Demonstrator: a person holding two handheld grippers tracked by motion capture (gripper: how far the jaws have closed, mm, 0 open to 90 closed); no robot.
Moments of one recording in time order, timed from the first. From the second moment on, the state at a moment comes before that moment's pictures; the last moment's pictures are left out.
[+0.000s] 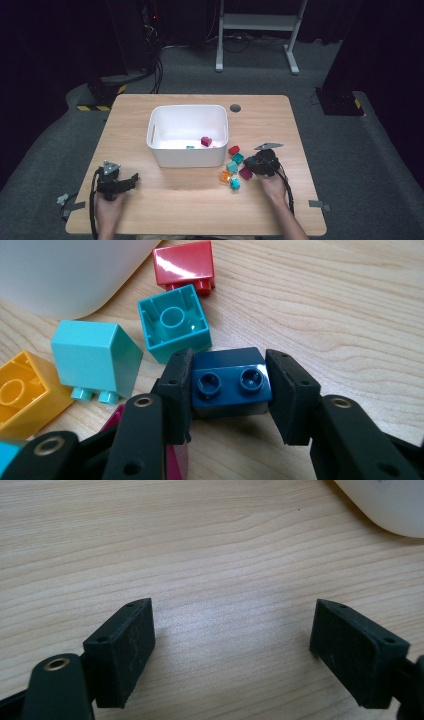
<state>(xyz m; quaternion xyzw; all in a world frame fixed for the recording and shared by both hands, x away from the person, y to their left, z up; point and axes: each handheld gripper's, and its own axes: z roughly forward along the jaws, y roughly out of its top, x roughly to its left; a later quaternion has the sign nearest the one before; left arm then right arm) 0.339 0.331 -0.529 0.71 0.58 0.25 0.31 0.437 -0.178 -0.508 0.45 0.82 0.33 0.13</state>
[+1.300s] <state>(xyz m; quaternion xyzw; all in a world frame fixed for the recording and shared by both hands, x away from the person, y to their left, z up) 0.339 0.331 -0.529 0.71 0.58 0.25 0.31 0.431 -0.184 -0.459 0.43 0.81 0.38 0.14</state>
